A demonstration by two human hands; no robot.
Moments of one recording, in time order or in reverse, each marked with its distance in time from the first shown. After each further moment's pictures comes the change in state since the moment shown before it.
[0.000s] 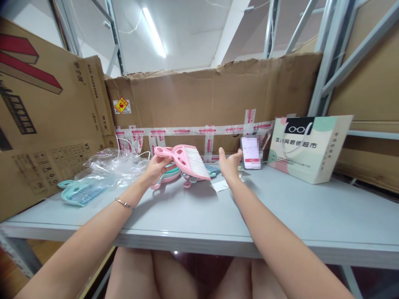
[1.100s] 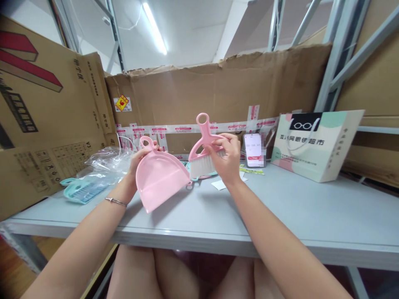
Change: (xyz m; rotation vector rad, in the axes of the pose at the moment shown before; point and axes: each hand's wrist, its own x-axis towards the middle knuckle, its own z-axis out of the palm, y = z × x) left_hand -0.012 0.040 -0.011 -0.224 0.076 -0.014; right_hand -0.022 -0.058 -0.014 0.027 0.068 -0.481
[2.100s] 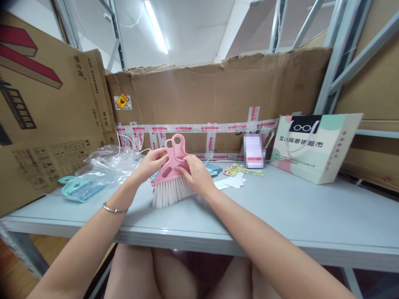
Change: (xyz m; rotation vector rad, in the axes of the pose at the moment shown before) left_hand -0.003 -0.008 0.020 0.871 -0.133 0.106; right_hand -0.043 -0.018 0.034 -0.022 -0.630 -0.025
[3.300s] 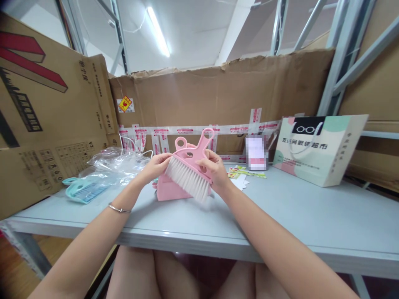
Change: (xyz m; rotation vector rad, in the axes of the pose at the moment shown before) left_hand 0.002 -0.011 -0.001 0.179 0.023 -0.030; right_hand 0.012 -0.012 -0.035 1.108 0.166 0.320
